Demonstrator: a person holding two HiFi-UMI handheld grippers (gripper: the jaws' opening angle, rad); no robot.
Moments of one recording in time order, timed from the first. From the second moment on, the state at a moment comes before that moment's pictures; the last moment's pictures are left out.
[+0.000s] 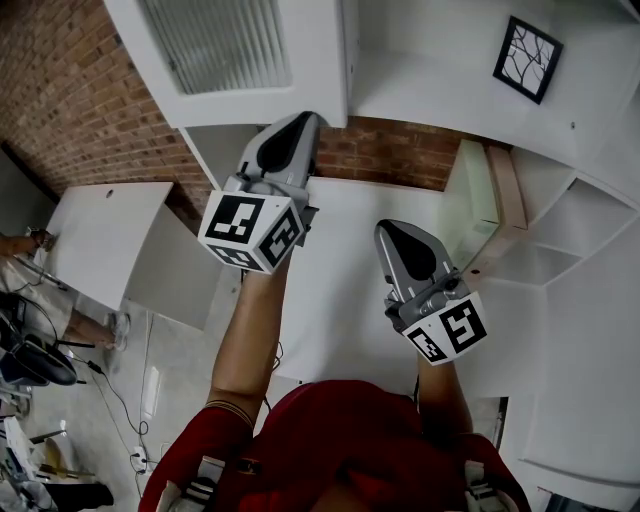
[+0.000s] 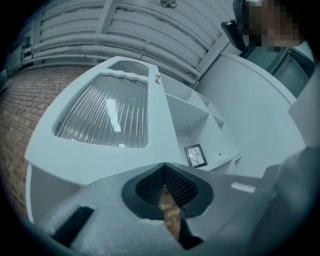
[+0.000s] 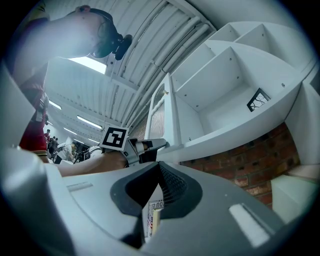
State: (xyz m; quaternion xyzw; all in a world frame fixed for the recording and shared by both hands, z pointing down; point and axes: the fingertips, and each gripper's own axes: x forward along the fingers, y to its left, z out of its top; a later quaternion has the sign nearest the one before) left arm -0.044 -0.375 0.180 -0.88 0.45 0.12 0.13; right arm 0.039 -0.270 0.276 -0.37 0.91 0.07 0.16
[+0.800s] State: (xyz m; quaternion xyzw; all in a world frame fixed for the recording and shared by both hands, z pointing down) left arm -0.042 -0.393 0.179 -0.88 0.45 0.13 0.13; right arm 0.047 -0.284 0.279 -0.38 0.91 0.07 0.16
